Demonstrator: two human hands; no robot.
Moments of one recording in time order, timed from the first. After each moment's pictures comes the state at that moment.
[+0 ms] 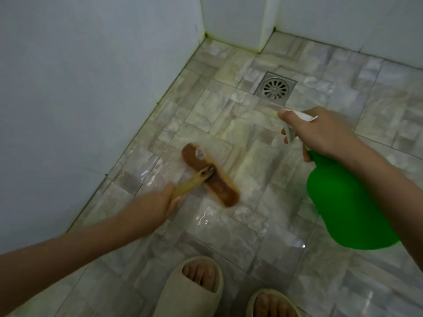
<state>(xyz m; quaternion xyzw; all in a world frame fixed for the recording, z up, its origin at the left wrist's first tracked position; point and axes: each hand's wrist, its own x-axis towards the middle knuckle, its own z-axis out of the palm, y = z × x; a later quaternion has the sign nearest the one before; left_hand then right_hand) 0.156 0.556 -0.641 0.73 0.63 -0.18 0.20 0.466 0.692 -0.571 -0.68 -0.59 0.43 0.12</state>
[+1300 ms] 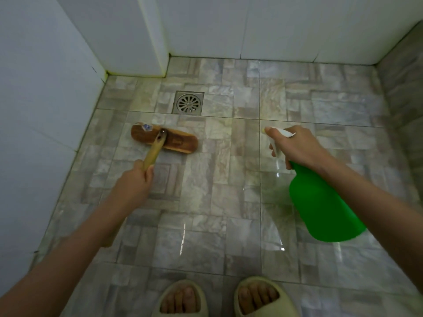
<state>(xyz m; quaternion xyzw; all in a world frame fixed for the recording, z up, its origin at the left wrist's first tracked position) 0.219 0.677 -0.682 0.72 0.65 0.02 0.23 0.571 0.621 -0.600 -0.80 -0.42 0.36 0.22</state>
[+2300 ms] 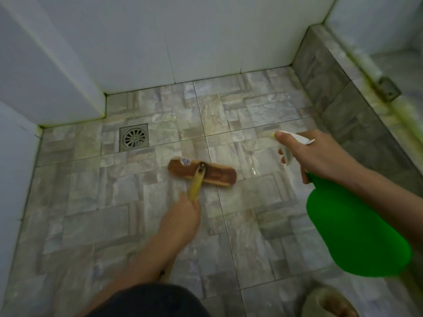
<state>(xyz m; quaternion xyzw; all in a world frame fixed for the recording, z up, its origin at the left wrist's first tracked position) 0.398 0.610 -0.643 0.76 0.56 -0.09 0.32 0.637 0.532 -0.515 -0.86 -0.33 0.31 0.24</state>
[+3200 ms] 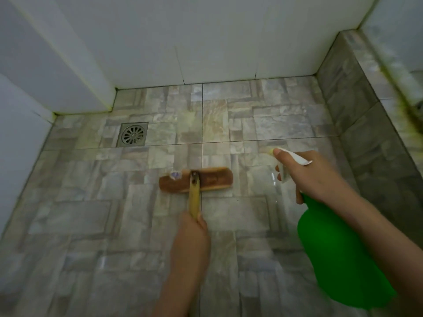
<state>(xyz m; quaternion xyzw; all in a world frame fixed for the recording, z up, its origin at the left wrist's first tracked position) 0.477 0.546 -0.667 0.59 0.73 0.04 0.35 0.707 0.541 -0.567 -0.82 -0.36 0.37 0.24</state>
